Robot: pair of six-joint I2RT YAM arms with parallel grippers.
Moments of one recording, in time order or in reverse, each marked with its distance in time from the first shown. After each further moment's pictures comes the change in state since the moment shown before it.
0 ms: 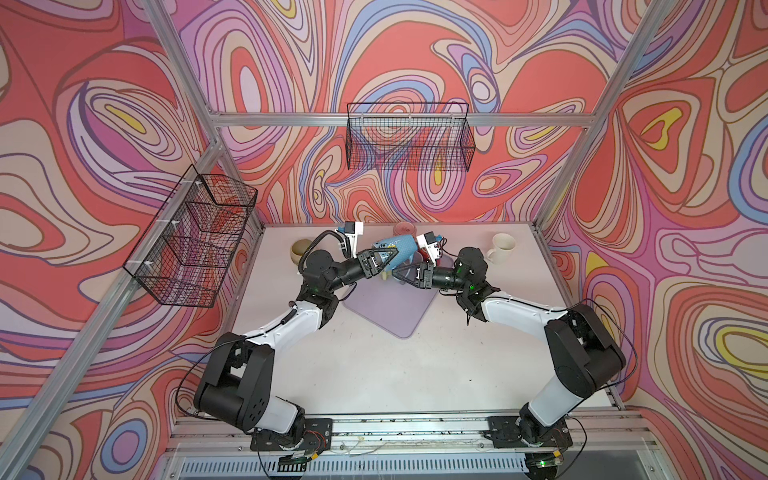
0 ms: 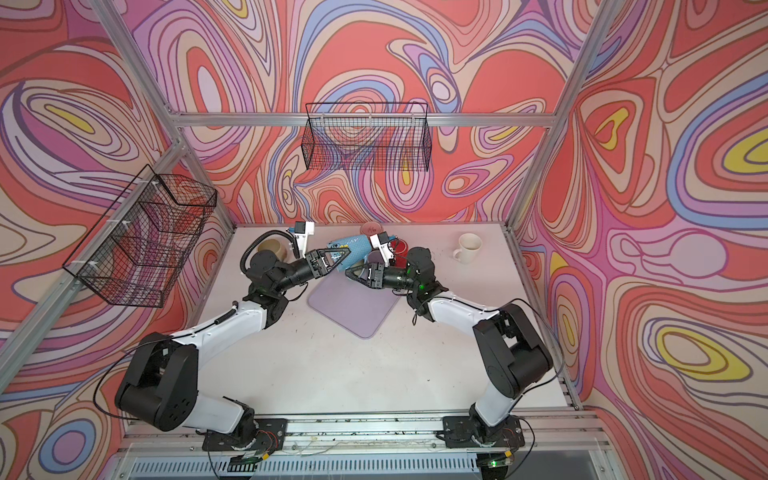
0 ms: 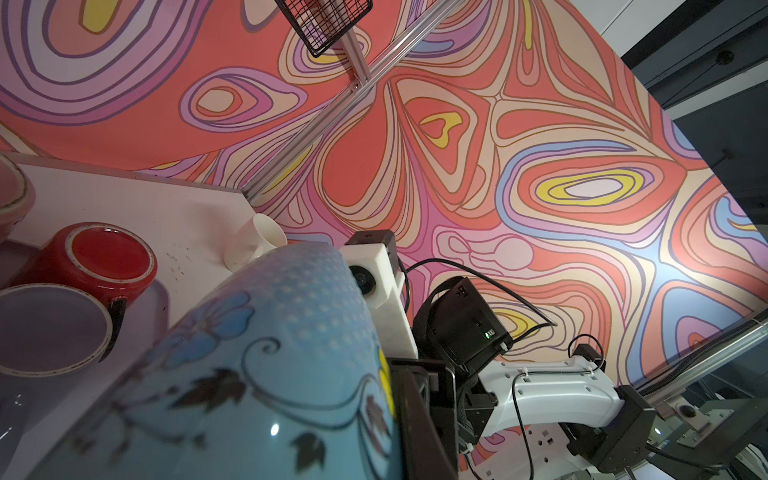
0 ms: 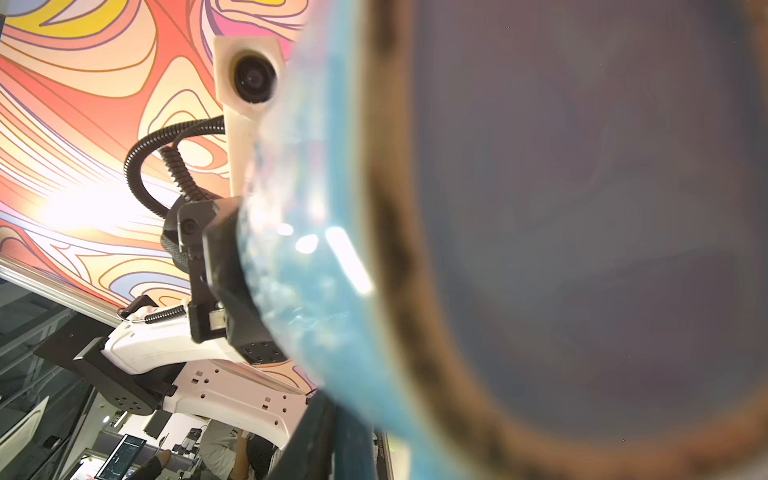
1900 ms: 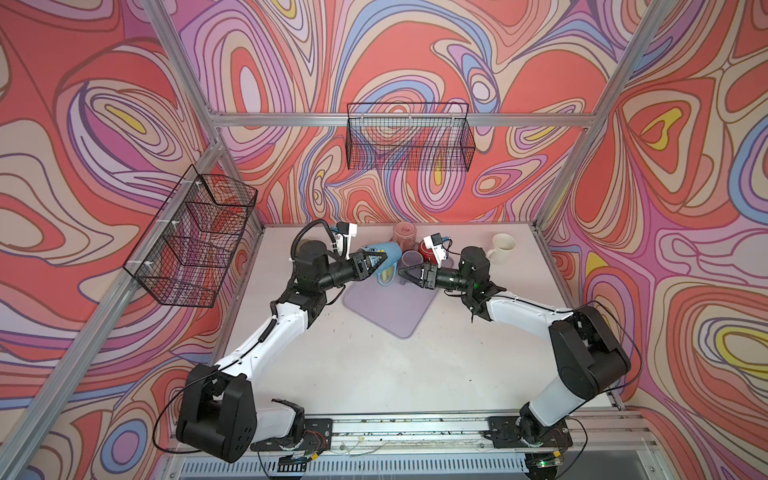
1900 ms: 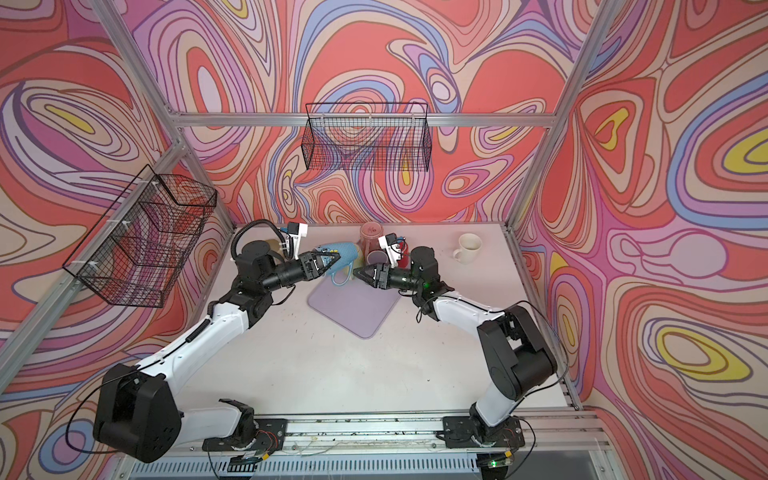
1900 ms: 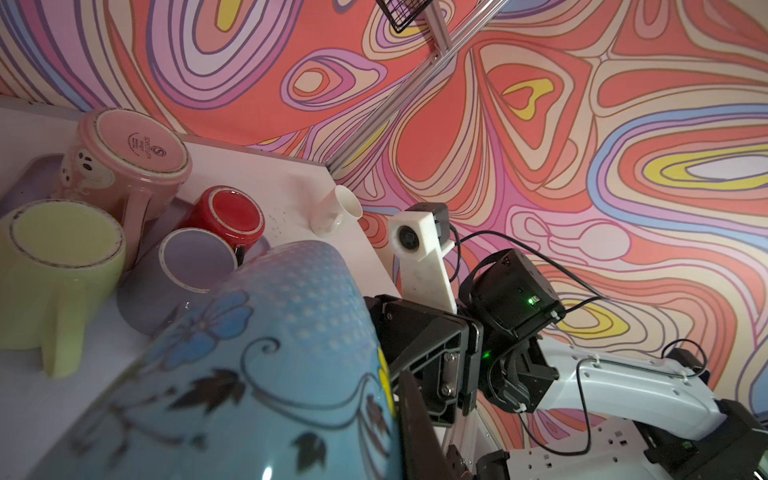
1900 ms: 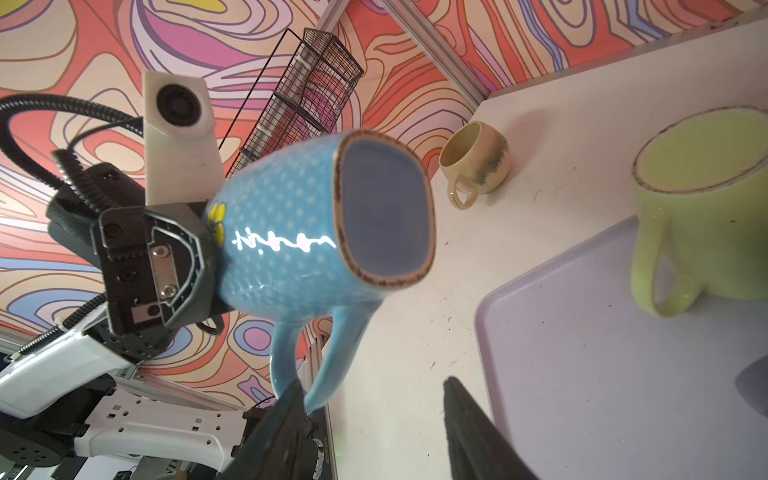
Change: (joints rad) left arm 0.050 -0.167 0.114 -0.651 -0.063 0.324; right arm -0.050 -0.022 -0.020 -0.159 0.078 -0.169
